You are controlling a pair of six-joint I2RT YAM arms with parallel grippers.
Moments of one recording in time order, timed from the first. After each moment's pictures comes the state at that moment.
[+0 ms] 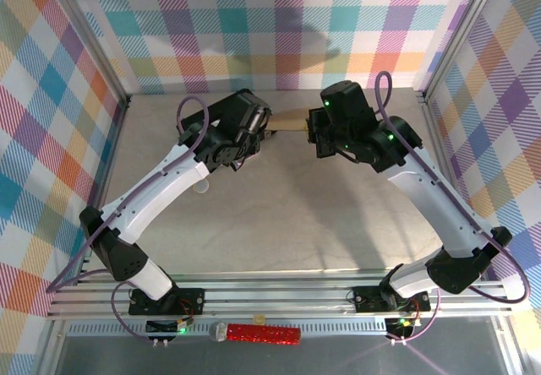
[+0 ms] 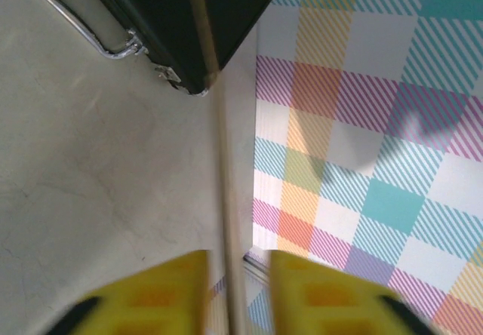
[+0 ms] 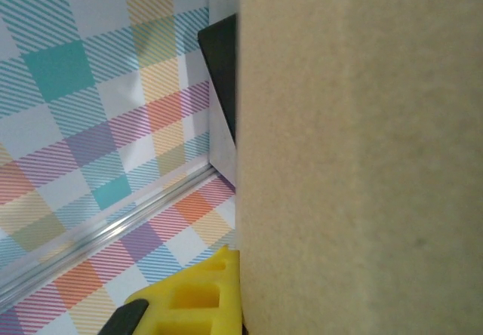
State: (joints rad) left arm -0.77 1.56 1.71 -0.88 -0.49 -2.07; right arm 0.71 1.43 1.79 -1.02 0.16 1.92
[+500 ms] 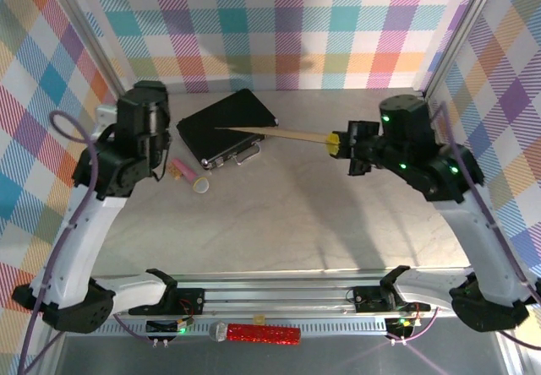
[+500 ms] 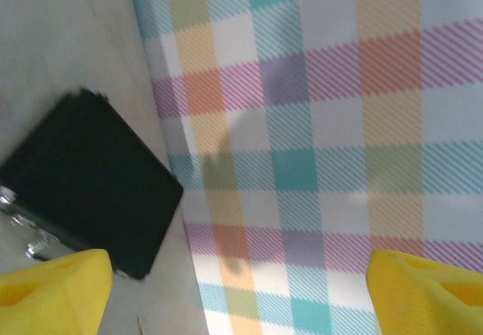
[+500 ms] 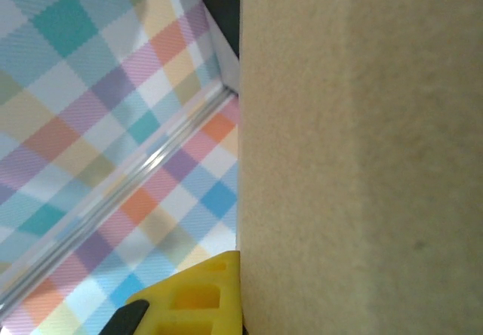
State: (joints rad) left arm -0.45 1.19 1.70 -1.00 -0.65 -1.61; right arm 0.61 1.14 1.70 -1.09 -0.19 2.09
